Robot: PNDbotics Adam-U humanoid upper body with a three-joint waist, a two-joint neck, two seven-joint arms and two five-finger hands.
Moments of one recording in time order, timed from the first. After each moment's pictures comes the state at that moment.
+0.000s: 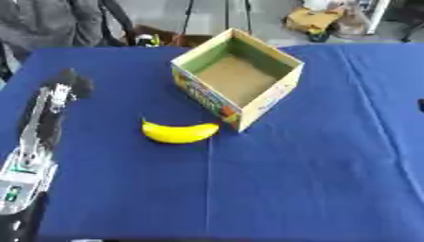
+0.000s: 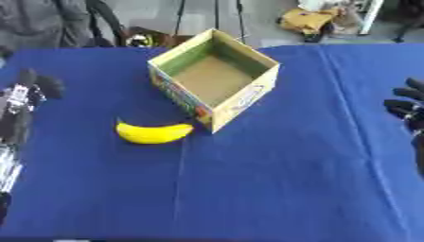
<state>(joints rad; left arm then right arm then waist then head) -0.17 0.35 0.15 -1.62 0.05 -0.16 -0.03 -0.25 -0.36 -0.04 -1.63 -0.36 -0.04 -0.05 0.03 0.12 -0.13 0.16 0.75</state>
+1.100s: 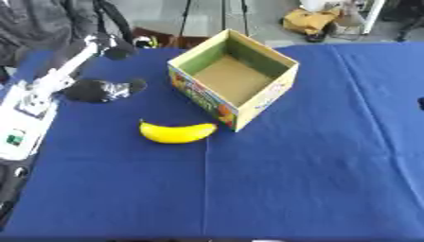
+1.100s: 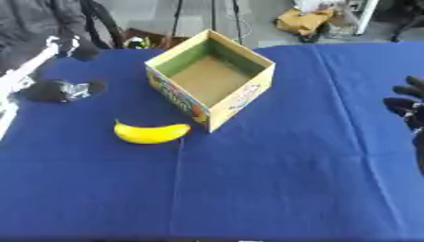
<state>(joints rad) -0.49 0.59 -0.07 -1.58 -0.46 -0.15 -0.43 -0.25 -0.37 -0.03 -1.63 -0.36 -0.04 -0.05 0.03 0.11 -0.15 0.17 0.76</state>
